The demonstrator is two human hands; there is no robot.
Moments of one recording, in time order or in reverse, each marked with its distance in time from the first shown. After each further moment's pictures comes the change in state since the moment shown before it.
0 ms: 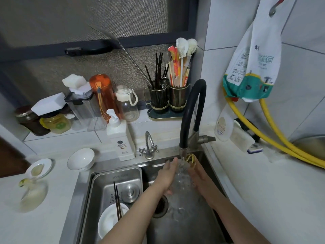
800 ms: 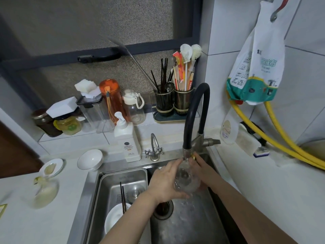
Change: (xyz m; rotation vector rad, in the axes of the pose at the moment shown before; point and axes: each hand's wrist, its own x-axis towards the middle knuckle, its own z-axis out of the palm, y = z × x) left_hand -0.025 -0.013 -0.024 0.986 0.108 0.640; right_hand 0.034 -0.019 -0.010 -0.333 0.064 0.214
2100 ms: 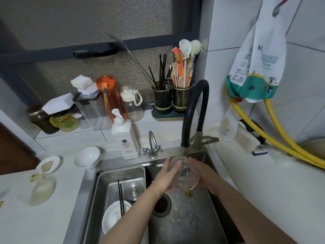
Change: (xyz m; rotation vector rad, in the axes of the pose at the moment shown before) left_hand 0.016 0.009 0.011 -1.065 -0.038 -0.574; right_hand 0.002 0.018 -0.002 0.411 -0.141 0.108
